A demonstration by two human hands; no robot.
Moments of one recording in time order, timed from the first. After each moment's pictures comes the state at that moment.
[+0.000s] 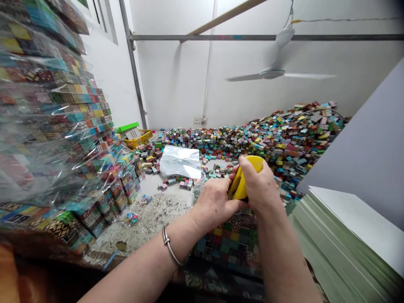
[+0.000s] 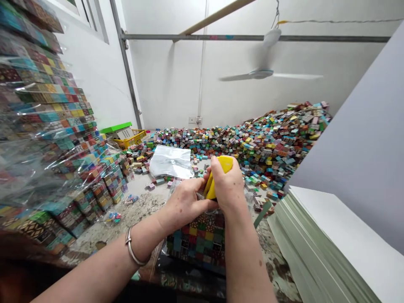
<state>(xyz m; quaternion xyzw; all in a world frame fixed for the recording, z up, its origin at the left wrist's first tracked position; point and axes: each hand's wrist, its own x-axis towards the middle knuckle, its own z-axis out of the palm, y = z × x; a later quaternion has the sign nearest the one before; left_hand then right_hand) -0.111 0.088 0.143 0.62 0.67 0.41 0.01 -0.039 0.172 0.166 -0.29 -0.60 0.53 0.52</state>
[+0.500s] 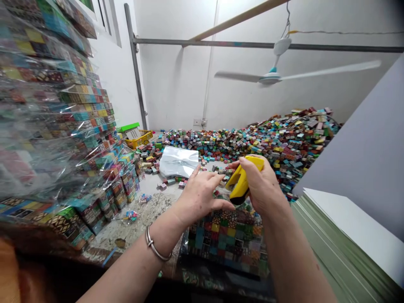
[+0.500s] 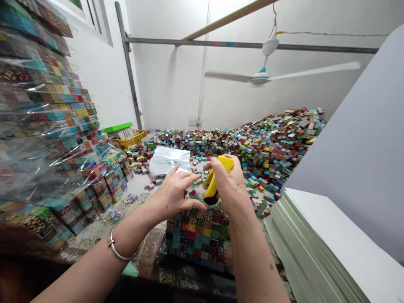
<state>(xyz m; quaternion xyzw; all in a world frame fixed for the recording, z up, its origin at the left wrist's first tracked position) -0.139 0.070 0.147 0.68 0.65 0.31 -0.12 -0.027 0.170 0.174 -0.24 -0.61 0.56 0.50</state>
